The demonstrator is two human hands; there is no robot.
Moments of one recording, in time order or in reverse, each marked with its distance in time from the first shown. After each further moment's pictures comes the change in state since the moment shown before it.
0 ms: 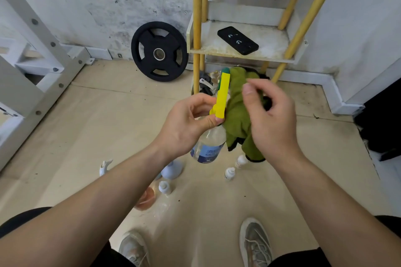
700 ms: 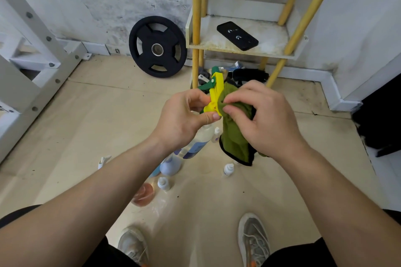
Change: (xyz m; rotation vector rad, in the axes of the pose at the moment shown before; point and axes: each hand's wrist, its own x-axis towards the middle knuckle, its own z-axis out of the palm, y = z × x) left_hand 0.003 0.000 -0.006 0.318 0.129 -0.069; right_hand 0.004 0.006 -0.010 -0.423 -0.276 -0.310
